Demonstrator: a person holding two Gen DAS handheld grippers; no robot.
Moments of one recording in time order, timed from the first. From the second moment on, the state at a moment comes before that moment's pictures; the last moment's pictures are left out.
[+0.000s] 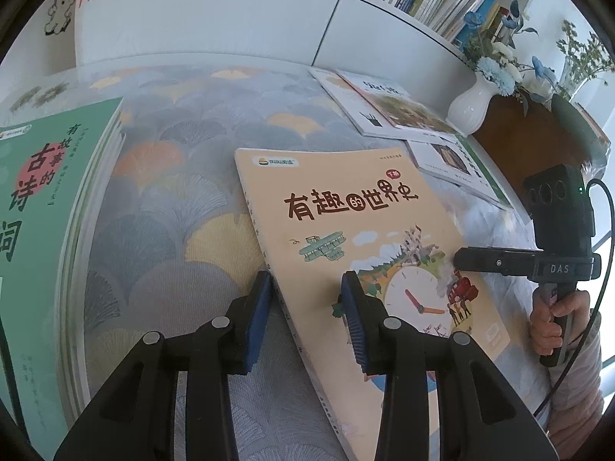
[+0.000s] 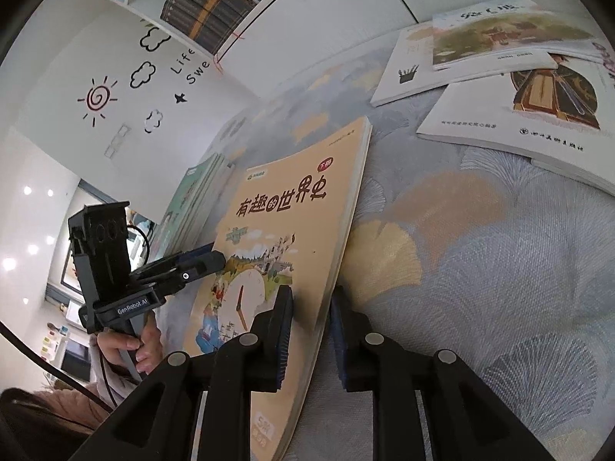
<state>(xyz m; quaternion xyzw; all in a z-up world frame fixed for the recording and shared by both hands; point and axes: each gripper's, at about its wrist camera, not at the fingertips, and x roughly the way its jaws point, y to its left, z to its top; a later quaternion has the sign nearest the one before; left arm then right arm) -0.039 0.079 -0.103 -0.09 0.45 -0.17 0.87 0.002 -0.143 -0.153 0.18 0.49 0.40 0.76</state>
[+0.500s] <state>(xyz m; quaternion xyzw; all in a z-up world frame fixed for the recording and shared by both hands) -0.043 0.081 -0.085 -0.10 0.46 -0.16 0.87 -0.013 -0.129 -0.127 0.17 0.51 0.37 0.76</state>
